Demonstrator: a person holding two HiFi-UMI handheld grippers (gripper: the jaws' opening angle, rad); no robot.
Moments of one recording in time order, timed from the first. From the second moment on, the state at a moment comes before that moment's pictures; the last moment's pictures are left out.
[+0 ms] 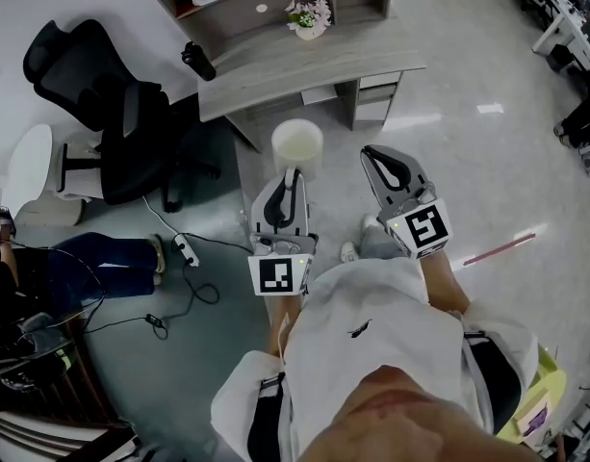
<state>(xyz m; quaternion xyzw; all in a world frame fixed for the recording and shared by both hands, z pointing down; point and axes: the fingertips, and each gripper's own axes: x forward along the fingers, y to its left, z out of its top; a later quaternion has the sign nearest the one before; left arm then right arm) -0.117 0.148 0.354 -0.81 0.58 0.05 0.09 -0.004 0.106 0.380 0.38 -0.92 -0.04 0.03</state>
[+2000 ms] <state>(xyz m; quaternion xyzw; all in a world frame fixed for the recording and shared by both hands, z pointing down) -0.103 -0.052 0.359 -0.78 0.62 0.02 0.09 0.014 -0.108 0.380 0.33 -0.94 -0.03 0.02</state>
